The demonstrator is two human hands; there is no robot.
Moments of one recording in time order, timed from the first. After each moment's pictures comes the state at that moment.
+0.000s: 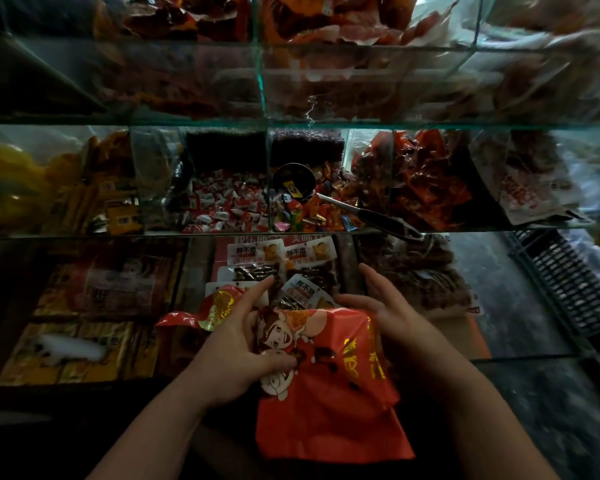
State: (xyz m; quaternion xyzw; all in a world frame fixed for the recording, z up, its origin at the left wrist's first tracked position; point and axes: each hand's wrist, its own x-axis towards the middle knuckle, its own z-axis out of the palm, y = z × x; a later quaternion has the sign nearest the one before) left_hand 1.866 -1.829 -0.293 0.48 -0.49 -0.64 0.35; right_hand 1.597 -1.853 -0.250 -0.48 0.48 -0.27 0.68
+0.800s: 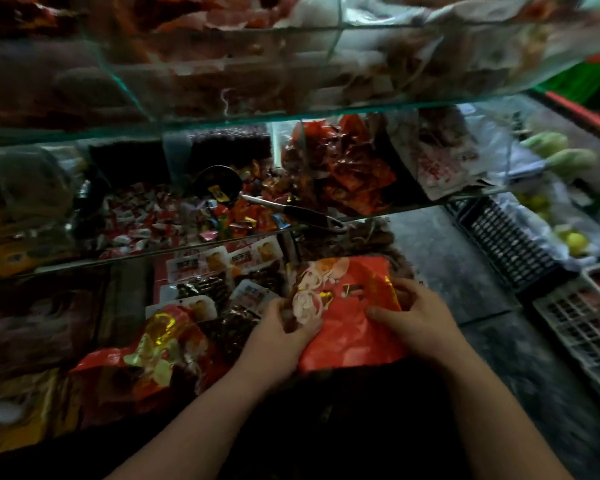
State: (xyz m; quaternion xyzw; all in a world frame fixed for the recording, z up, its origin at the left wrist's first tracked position) left_hand 1.725 -1.867 -0.312 0.60 -0.52 -0.55 0.26; right_hand 1.491 -1.849 -0.282 -0.41 0.73 -0.35 0.43
